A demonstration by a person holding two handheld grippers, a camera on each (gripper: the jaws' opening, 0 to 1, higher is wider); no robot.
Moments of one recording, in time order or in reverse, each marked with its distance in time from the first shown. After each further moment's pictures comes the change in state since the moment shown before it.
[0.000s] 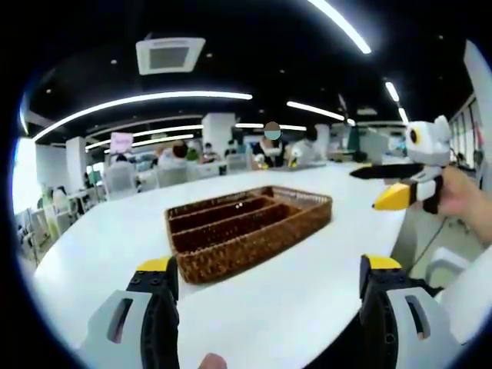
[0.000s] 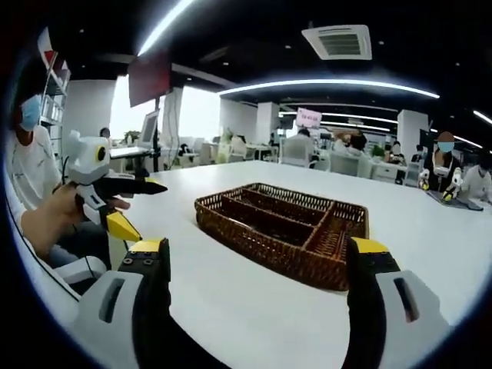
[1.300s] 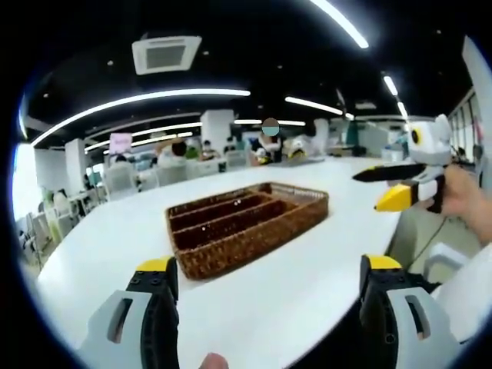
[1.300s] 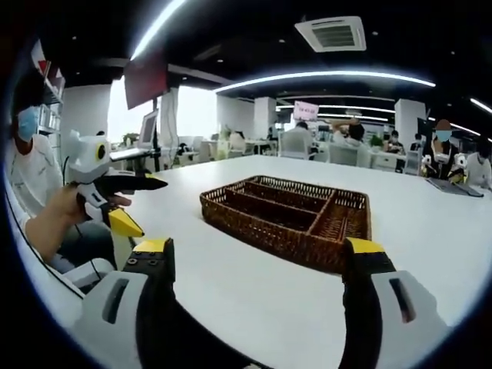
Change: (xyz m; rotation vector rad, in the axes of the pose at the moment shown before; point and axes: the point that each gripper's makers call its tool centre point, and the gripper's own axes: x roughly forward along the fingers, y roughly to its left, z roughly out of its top) left arm -0.010 -0.008 0.000 0.018 0.024 0.002; right arm -0.015 0.009 -0.010 0.047 0.025 0.004
